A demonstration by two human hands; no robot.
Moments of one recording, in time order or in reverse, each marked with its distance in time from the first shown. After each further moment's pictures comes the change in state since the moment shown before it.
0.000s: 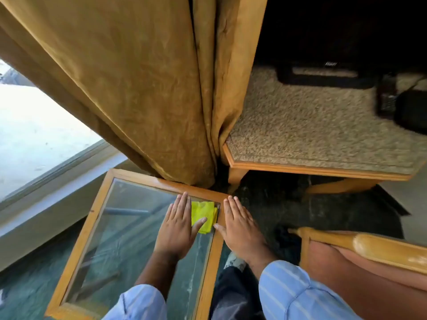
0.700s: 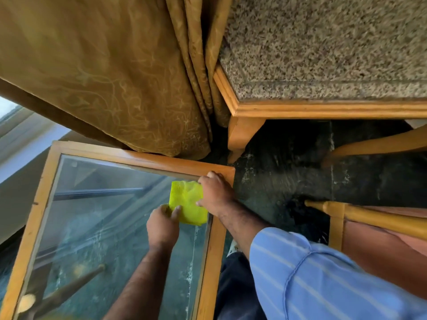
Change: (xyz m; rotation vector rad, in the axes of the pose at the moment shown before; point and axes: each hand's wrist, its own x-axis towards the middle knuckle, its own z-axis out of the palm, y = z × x) left_hand 0.069 -0.068 0.188 -0.472 0.020 -0.692; right_hand 0.181 0.032 0.155 0.202 -0.130 0.091
